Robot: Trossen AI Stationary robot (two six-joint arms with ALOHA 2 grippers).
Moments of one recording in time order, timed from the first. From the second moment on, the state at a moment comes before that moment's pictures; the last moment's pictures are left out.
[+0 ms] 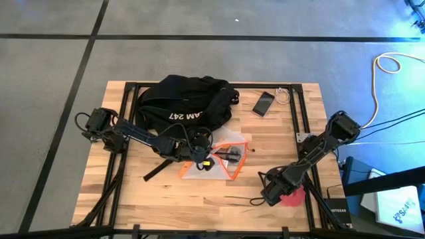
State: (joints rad) left arm -0.23 1.74 1.02 -0.01 -0.57 -0.63; right arm 0.76 1.62 0.81 -0.72 -0.40 1.78
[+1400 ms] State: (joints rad) left arm -0.23 1.74 1.02 -0.01 -0.58 -0.63; right arm 0.66 1.62 0.85 -0.71 -0.19 1.19
